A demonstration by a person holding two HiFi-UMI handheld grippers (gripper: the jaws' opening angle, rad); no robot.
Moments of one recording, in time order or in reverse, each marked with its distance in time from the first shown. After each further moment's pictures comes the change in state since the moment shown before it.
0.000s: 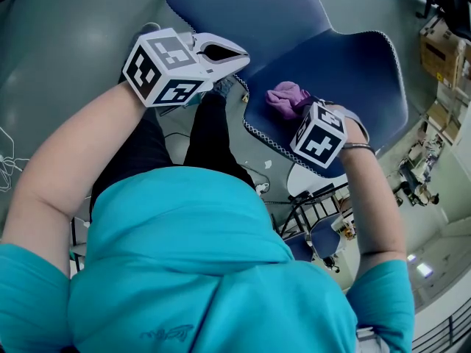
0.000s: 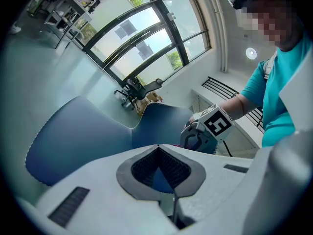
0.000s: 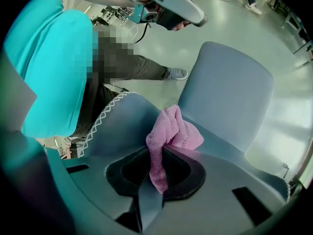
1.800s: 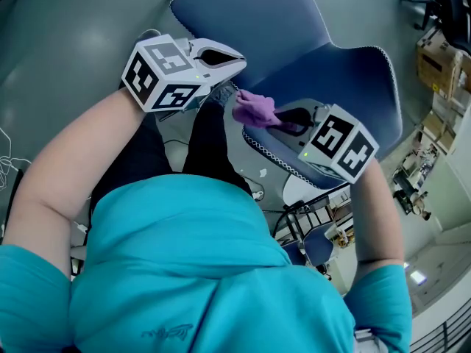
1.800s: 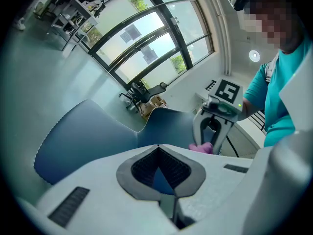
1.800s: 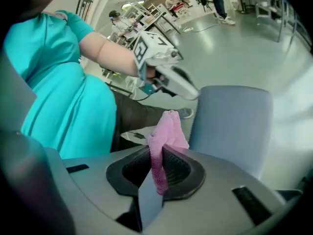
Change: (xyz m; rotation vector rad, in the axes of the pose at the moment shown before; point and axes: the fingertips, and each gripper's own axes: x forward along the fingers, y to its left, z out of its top) left arm -0.016 0.015 0.009 -0.027 -0.042 0.039; right arm -0.094 0.010 0.093 0.080 -0.474 0.180
